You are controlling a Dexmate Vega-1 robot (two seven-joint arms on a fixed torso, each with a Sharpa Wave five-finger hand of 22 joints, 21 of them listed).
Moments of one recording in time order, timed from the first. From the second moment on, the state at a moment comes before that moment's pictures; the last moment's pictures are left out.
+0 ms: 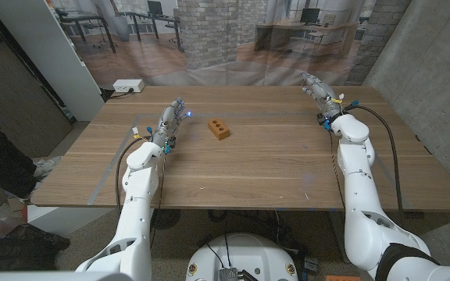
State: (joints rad) left arm 0.85 -0.06 -0.30 -1.30 -0.01 -0.11 -0.45; left_hand 0.18 0.13 0.48 0.11 0.19 -0.13 0.07 0.18 0.17 -0.10 0.01 0.20 0.19 -0.17 0.05 0.19 0.18 -0.17 0.05 0.81 0.17; right arm -0.71 0.03 0.33 -1.31 -0.30 0.22 0.45; right_hand 0.39 0.15 0.27 -0.05 0.17 0.04 0.06 0.19 0.18 0.04 0.07 0.19 0.18 -0.05 0.04 0.18 0.18 0.13 0.01 0.19 0.17
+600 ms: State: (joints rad) left arm 0.86 -0.06 -0.30 -1.32 -0.01 -0.11 -0.45; left_hand 0.18 0.13 0.48 0.11 0.19 -0.13 0.07 0.18 0.17 -0.10 0.01 0.20 0.19 -0.17 0.05 0.19 0.18 -0.17 0.05 0.80 0.17; right arm -0.71 0.01 0.32 -1.35 -0.36 0.23 0.42; right_hand 0.39 0.15 0.28 -0.06 0.17 0.06 0.06 0.19 0.18 0.05 0.07 0.19 0.18 -0.05 0.04 0.18 0.18 0.14 0.00 0.19 0.17
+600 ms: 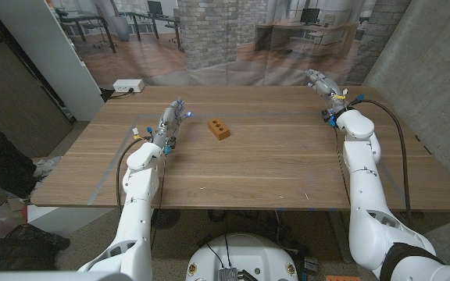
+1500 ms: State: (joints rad) left arm 0.88 -0.06 -0.30 -1.34 -0.02 -0.10 -0.45; left_hand 0.18 0.13 0.49 0.11 0.19 -0.13 0.07 0.18 0.17 -0.10 0.01 0.20 0.19 -0.17 0.05 0.19 0.18 -0.17 0.05 0.79 0.17; right arm -0.70 -0.04 0.30 -1.37 -0.48 0.19 0.39; right_hand 0.41 0.15 0.29 -0.07 0.18 0.07 0.06 0.19 0.18 0.06 0.06 0.19 0.18 -0.04 0.02 0.19 0.18 0.15 -0.01 0.20 0.17
